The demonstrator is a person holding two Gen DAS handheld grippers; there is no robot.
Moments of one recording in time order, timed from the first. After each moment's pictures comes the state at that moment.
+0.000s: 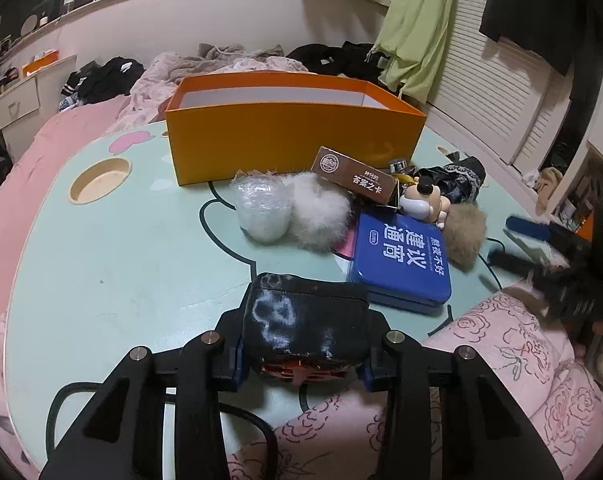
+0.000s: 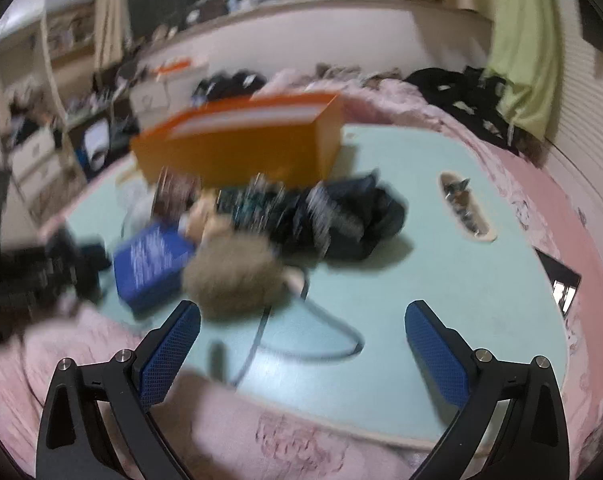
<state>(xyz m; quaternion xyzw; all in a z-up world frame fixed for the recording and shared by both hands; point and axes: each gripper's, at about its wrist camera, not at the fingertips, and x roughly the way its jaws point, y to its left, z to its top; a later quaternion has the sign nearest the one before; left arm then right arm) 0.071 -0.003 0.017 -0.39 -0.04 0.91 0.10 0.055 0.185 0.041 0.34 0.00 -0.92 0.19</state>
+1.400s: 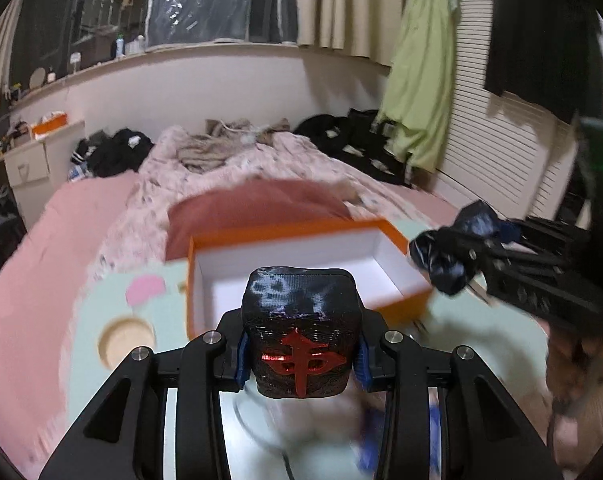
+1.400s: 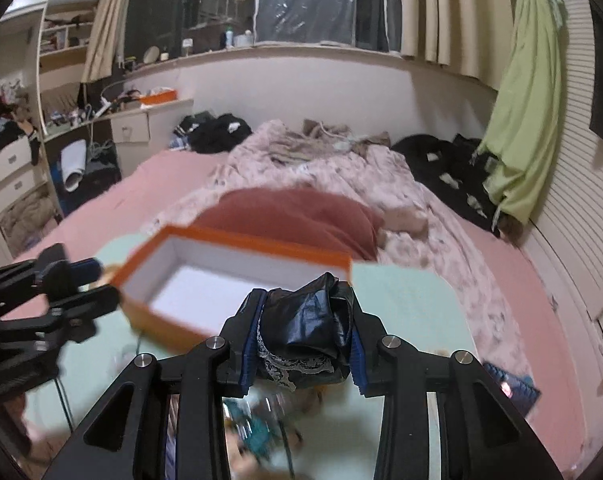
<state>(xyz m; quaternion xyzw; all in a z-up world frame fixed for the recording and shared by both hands) -0.022 -0.009 0.113 -0.29 -0.02 0.96 0.07 -0.046 0.087 0.139 0.27 0.09 -0.94 0.16</state>
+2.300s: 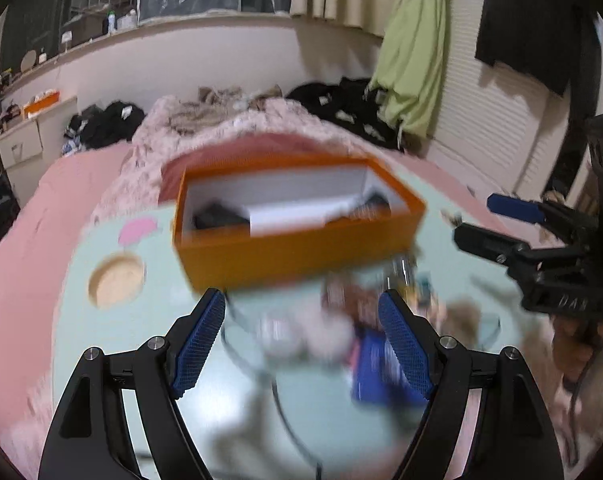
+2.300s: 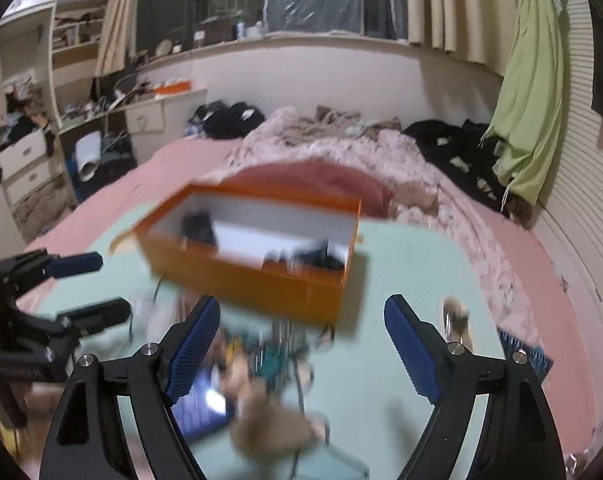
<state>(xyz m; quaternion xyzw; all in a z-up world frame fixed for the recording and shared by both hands) 0.039 -0.006 0.067 -0.35 -0.02 0.93 0.10 0.031 0.128 0.093 0.31 0.09 -0.92 0.20</state>
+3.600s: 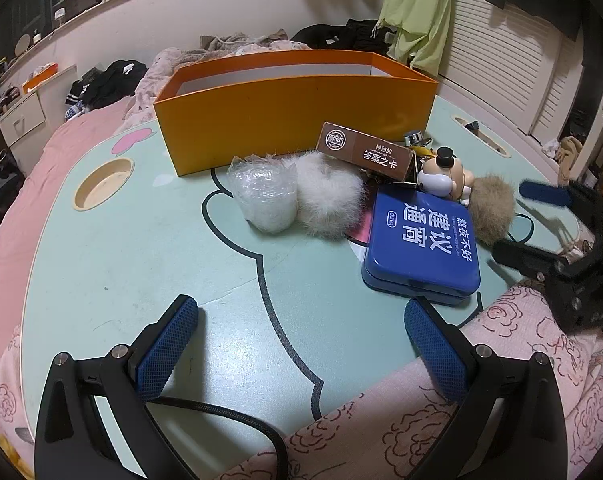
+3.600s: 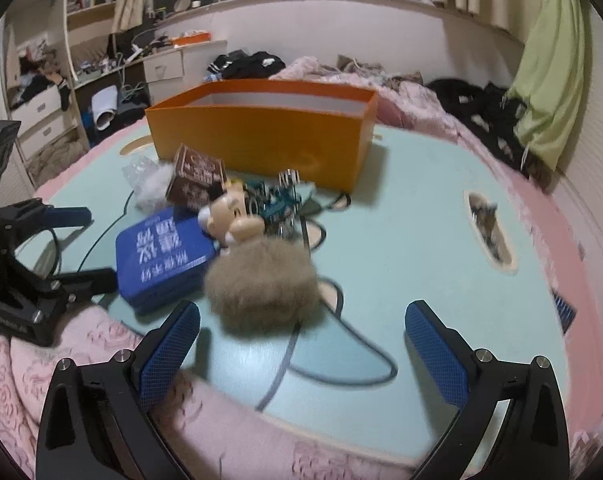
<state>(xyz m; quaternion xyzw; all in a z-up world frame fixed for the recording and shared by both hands) 0.059 0.010 0.007 -0.42 0.01 0.90 0.08 0.050 0.133 0.030 0.35 0.13 -0.90 0.22</state>
